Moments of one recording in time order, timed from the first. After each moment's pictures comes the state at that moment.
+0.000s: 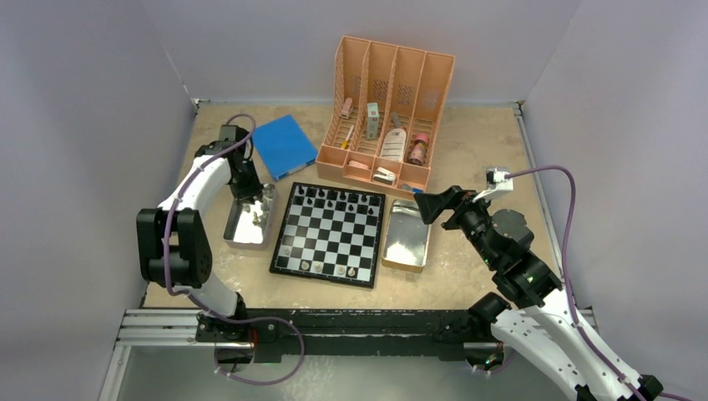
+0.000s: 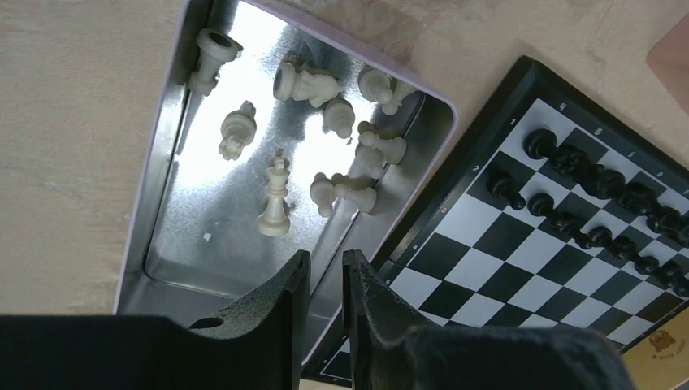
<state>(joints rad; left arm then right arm) -0.02 1.59 1.22 -0.82 -0.01 -0.41 0.60 0.53 0.66 -0.25 0.18 0.58</state>
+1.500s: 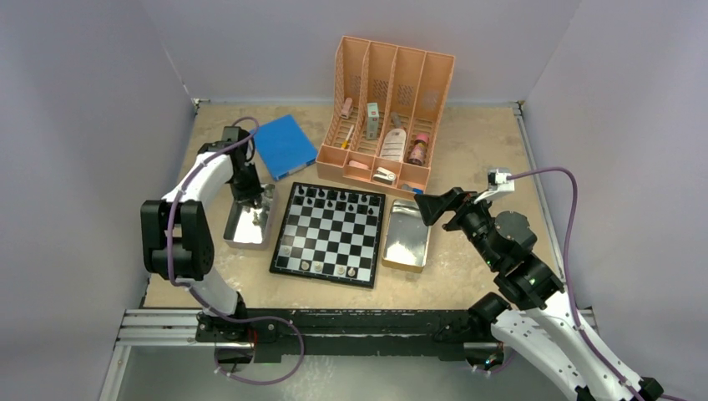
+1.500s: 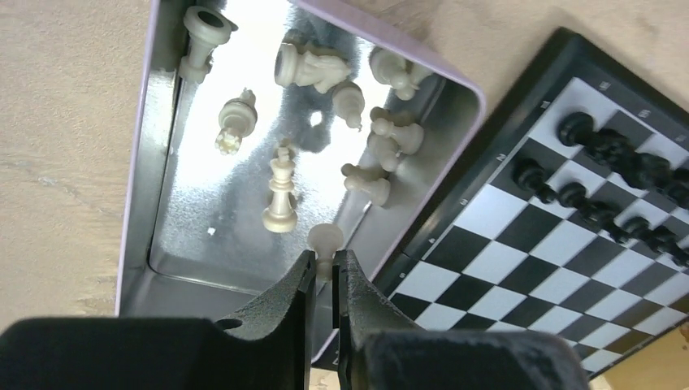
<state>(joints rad) -0.02 1.69 1.23 -0.86 0.02 -0.37 0.60 0.51 0.66 -0.25 0.16 0.57</state>
